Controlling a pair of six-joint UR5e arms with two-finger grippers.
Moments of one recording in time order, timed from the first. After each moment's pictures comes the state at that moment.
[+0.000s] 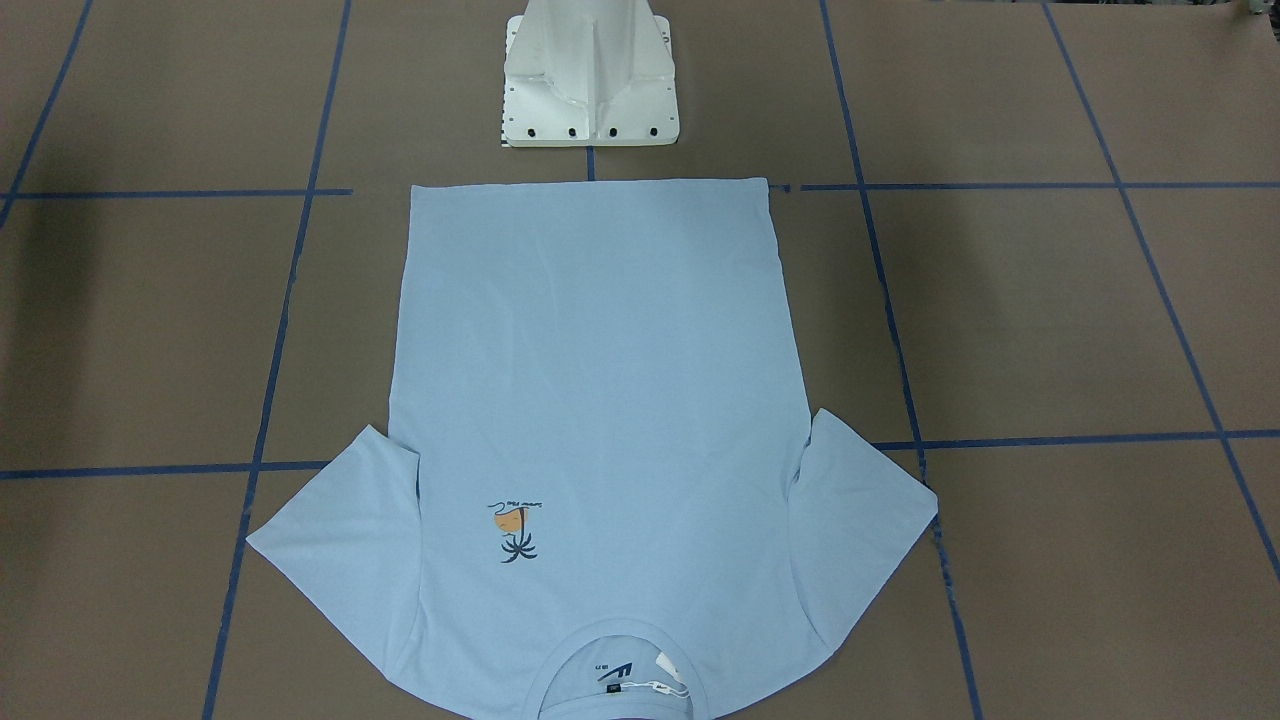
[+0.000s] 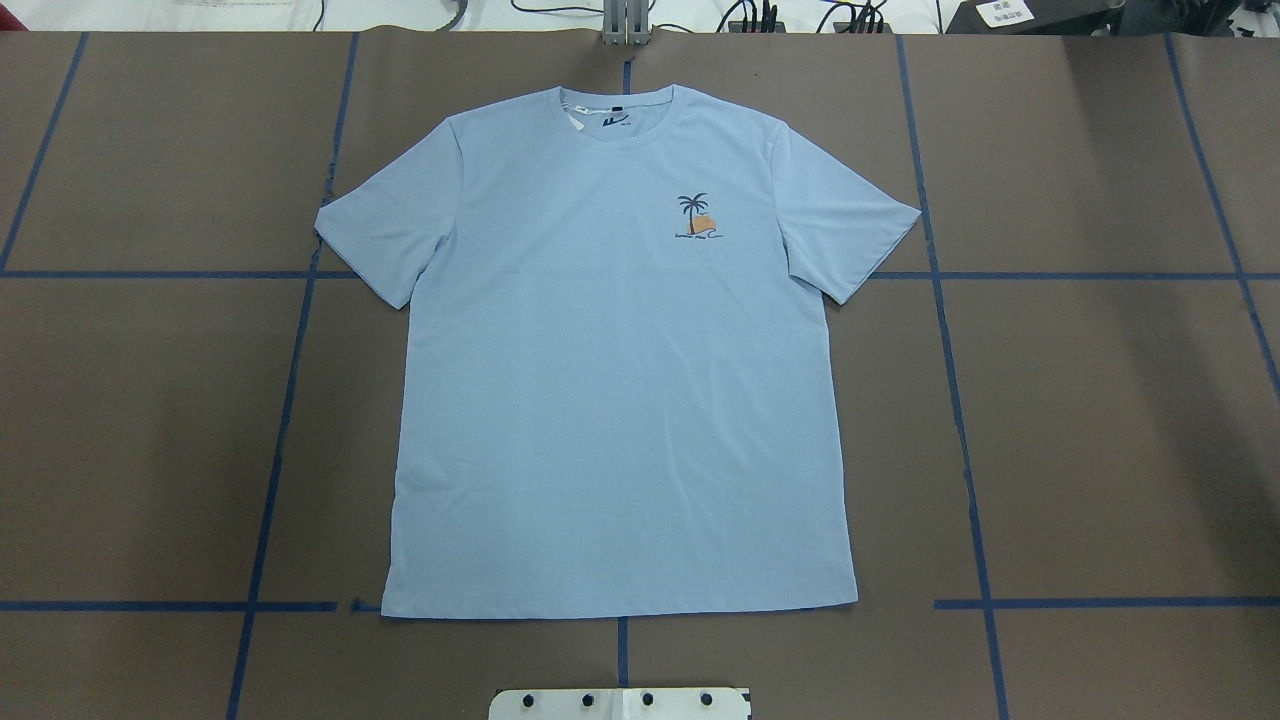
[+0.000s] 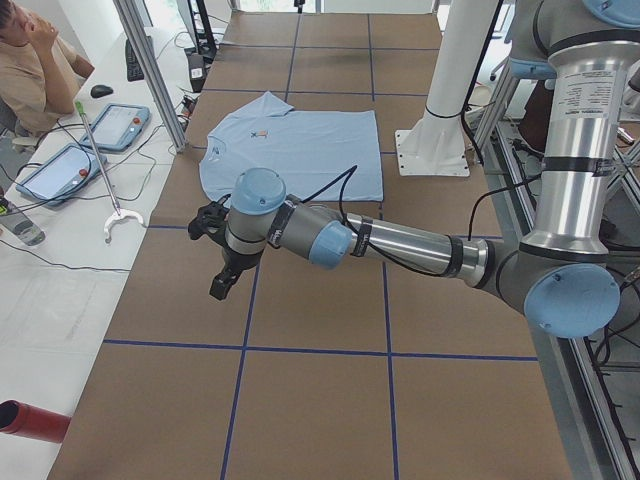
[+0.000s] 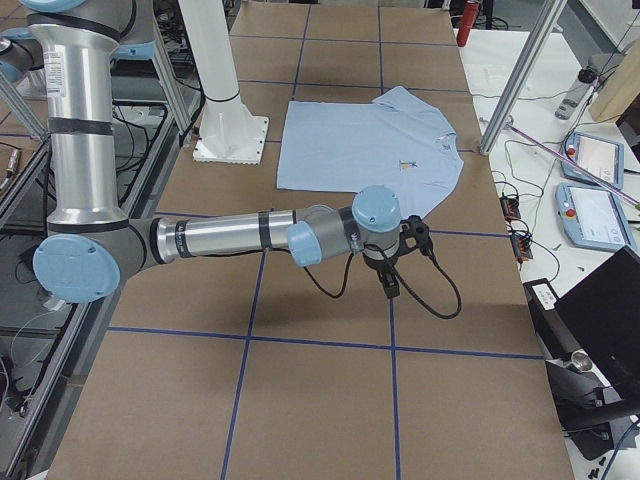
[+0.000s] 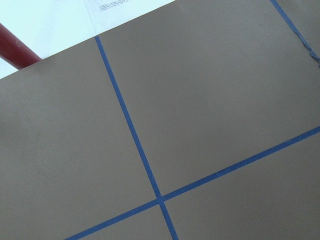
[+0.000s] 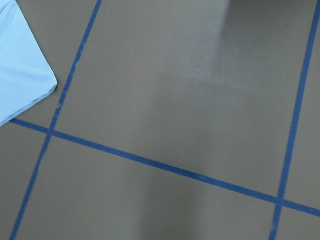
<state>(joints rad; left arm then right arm) -1.58 -1.62 -1.73 -1.83 -2.32 0.11 1.43 -1.48 1.70 -1.34 2.43 0.19</state>
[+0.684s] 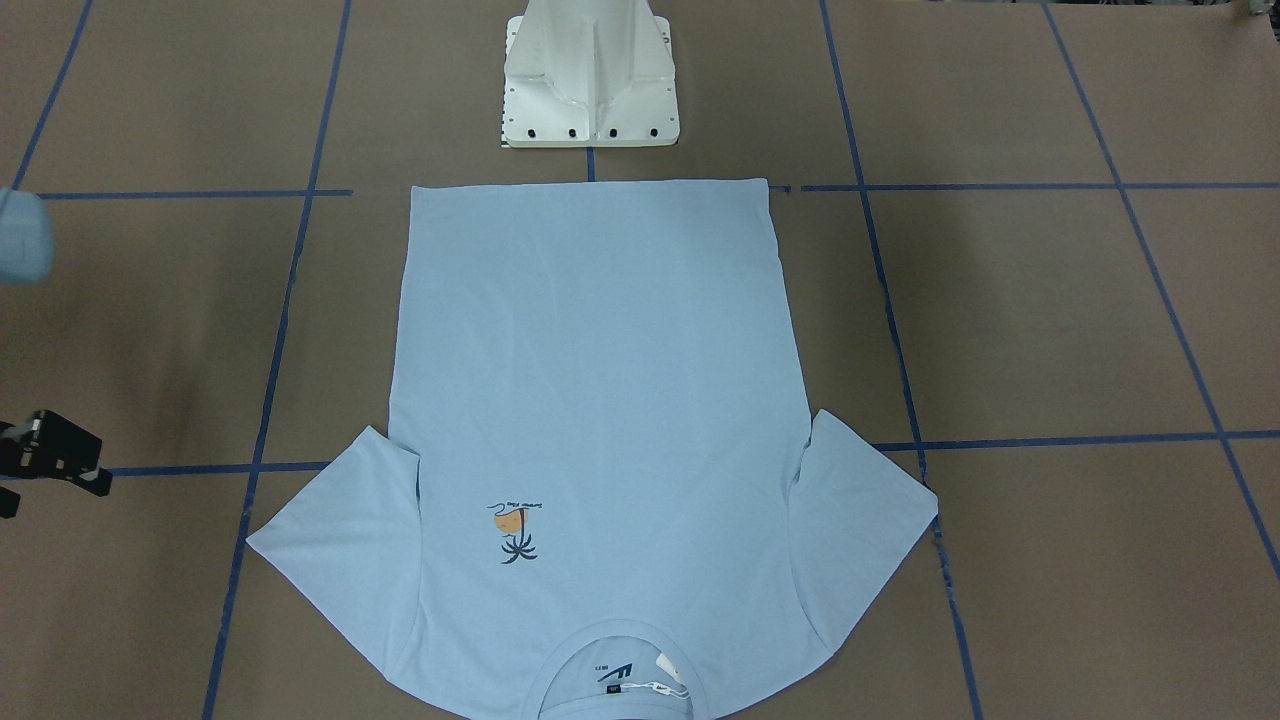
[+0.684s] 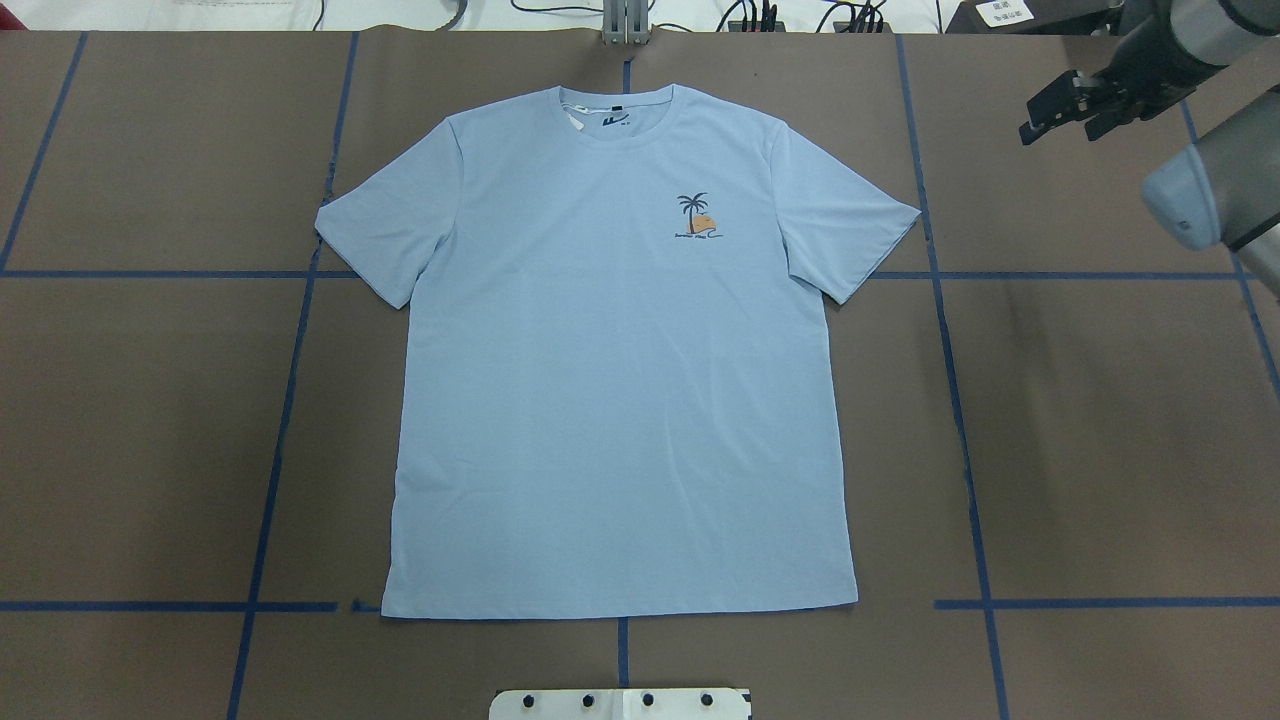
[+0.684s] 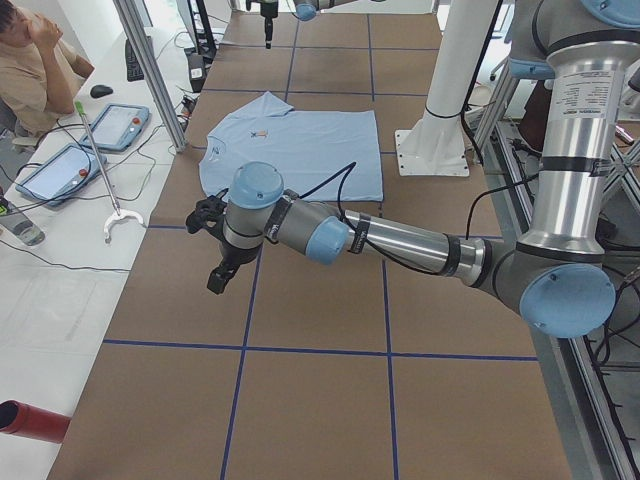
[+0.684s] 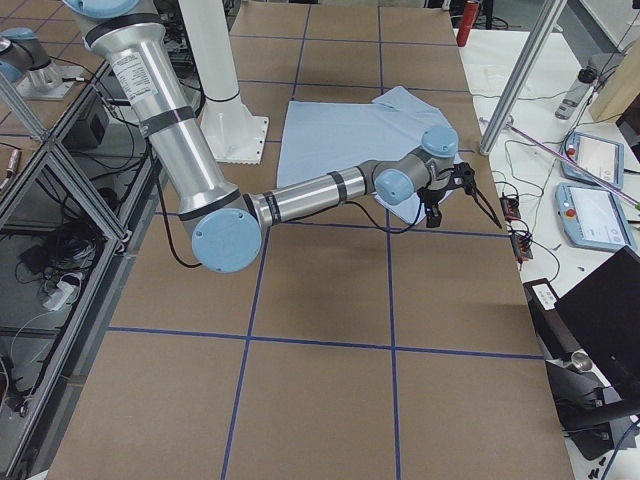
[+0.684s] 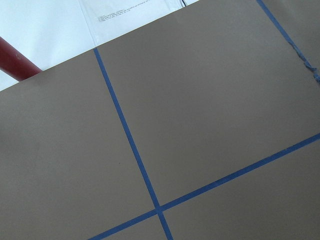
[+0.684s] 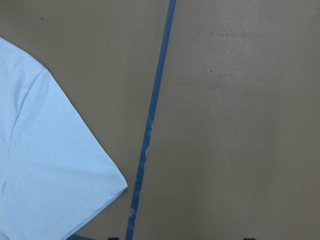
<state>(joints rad) -1.58 -1.64 -1.73 -1.83 -2.33 0.10 1.17 -1.12 1.39 -1.17 2.29 0.60</state>
